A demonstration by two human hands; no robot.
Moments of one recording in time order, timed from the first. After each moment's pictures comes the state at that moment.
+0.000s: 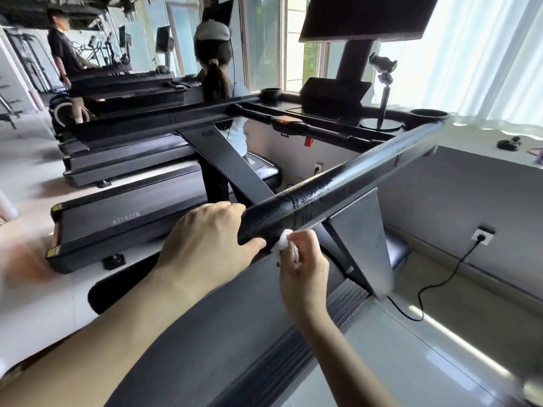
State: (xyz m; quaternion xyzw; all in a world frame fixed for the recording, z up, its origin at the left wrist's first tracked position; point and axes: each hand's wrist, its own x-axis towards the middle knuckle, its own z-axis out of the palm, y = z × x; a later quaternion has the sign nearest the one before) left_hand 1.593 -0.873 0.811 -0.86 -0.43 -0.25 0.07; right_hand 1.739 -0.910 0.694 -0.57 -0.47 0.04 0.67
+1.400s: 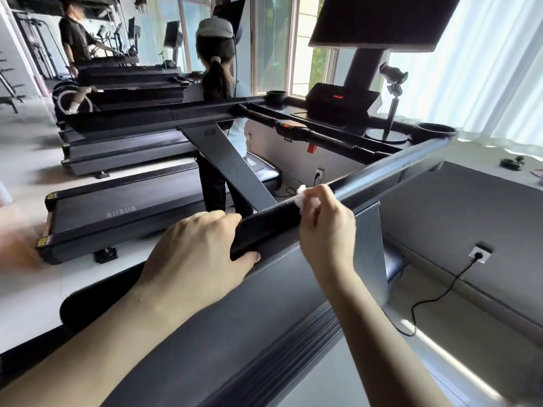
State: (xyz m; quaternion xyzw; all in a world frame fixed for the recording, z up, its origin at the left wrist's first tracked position) left_hand 1.591 -0.874 0.809 -0.86 -0.44 -0.25 0.06; right_hand 1.793 -0.872 0.773 -0.65 -0.50 -0.16 0.54
